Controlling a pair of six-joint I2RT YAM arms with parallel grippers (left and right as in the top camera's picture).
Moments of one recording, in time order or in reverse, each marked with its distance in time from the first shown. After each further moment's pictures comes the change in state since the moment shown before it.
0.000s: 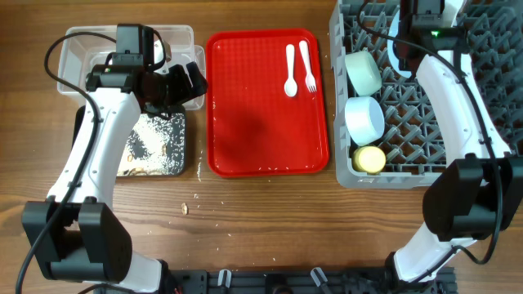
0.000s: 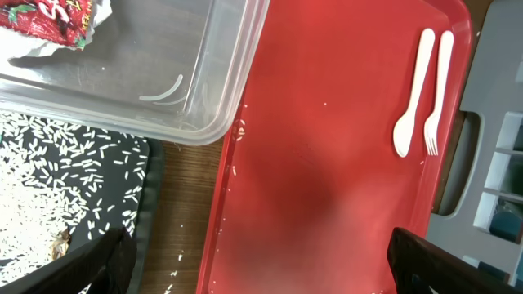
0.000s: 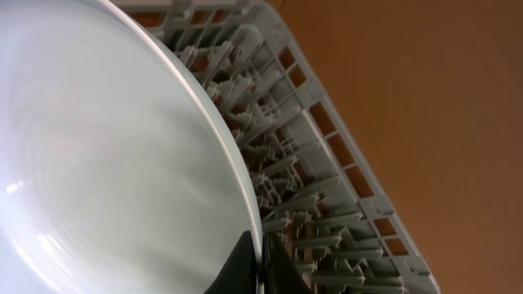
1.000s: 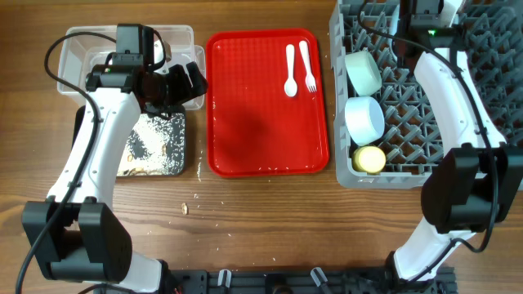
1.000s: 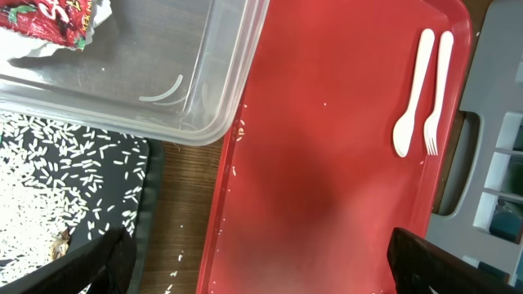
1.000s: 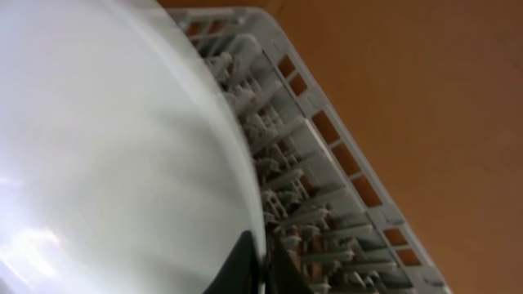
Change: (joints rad) left arm 0.000 0.000 0.000 0.000 0.000 0.000; right arm -0.011 0.048 0.000 0.056 0.021 -0.003
